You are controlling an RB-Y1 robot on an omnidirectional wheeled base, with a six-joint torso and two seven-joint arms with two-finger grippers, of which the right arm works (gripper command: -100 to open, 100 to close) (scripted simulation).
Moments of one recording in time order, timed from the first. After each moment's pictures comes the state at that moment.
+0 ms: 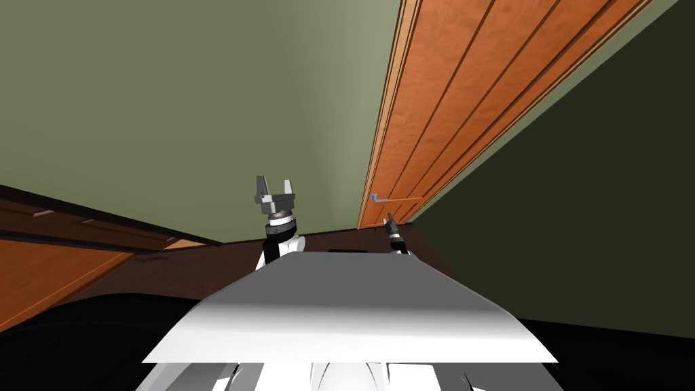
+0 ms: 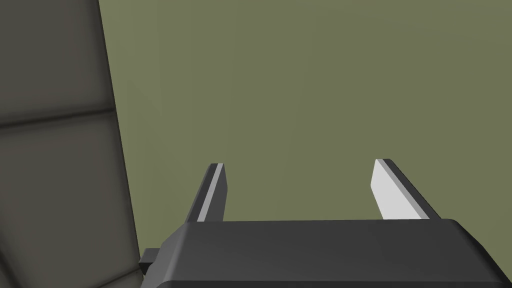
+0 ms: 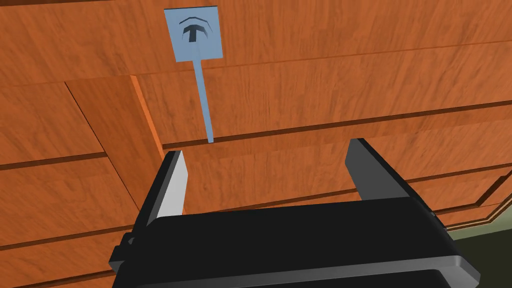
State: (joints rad) arm 0.13 -0.31 0.14 -0.99 -0.16 -0.83 -0.19
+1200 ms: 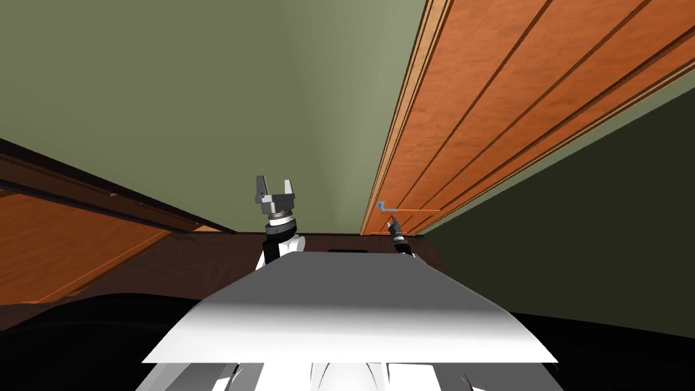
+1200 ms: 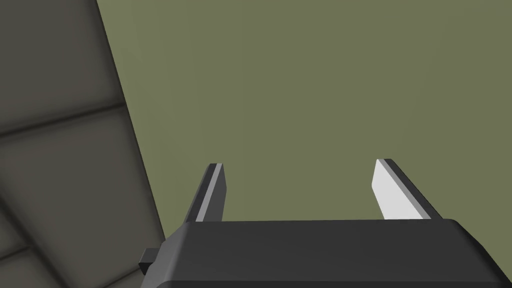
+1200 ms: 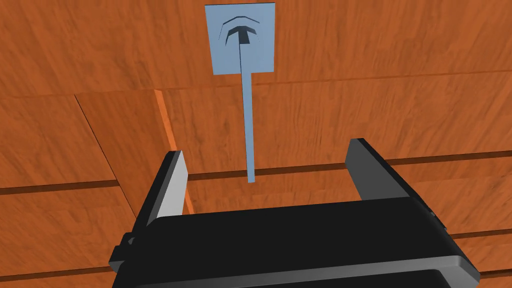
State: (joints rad) arm 0.05 -0.36 0.14 -0.73 -0.17 -0.90 -0.24
